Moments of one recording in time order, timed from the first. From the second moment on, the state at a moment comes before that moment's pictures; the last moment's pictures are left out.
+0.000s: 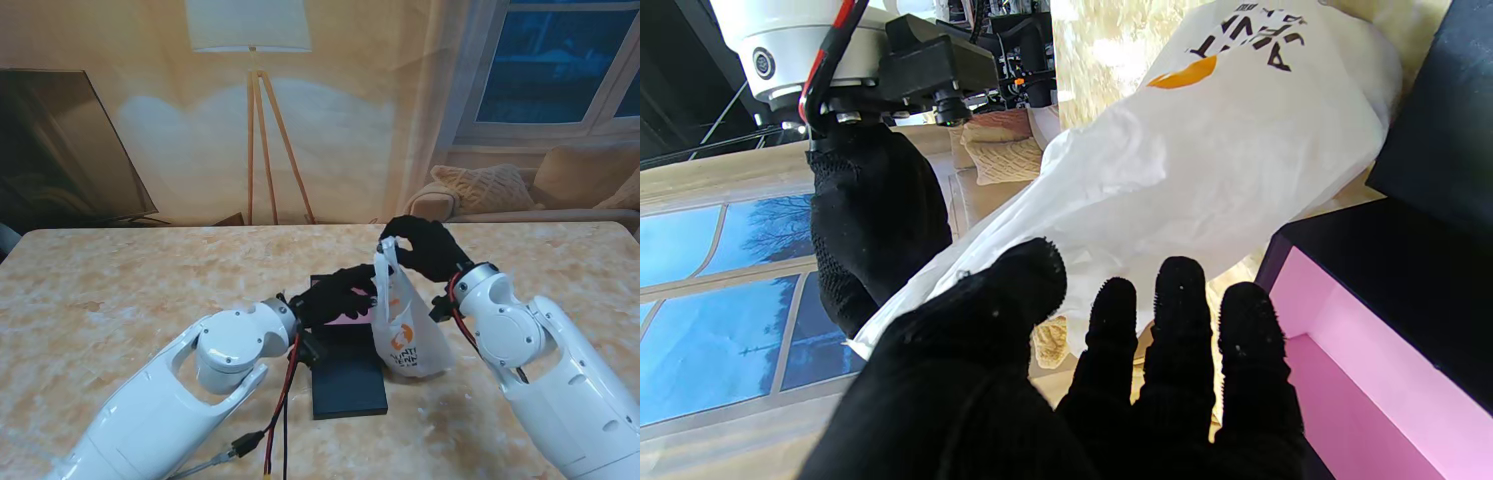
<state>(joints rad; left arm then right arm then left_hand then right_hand) 1.28 -1.19 -0.88 -1.67 -0.17 0.26 -0.15 -1.38 -1.09 1.24 -1.65 -0.52 -0.11 0.11 1.03 -0.20 0.52 -0.09 0.35 -0.02 0.24 0.22 0.33 0.26 0.47 0.77 0.34 0.26 0.71 1.22 0.05 0.25 0.95 0.87 0.87 -0.23 0.58 -0.23 0.65 0.02 0.95 0.86 0.50 0.30 0.34 0.35 0.46 0.24 0.28 0.34 0.03 0.38 0.96 0.25</state>
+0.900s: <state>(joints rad) 1.27 -1.23 -0.87 -1.67 -0.36 0.42 -0.10 -1.40 -1.09 1.23 -1.64 -0.61 -0.13 0.05 1.25 -0.25 0.49 -0.14 0.42 -0.09 0.34 0.23 0.53 0.27 0.48 1.30 0.59 0.25 1.03 1.40 0.21 0.26 1.16 0.92 1.06 -0.12 0.31 -0.18 0.43 0.07 1.00 0.91 0.41 0.34 0.34 0.33 0.43 0.27 0.28 0.34 0.02 0.37 0.97 0.25</state>
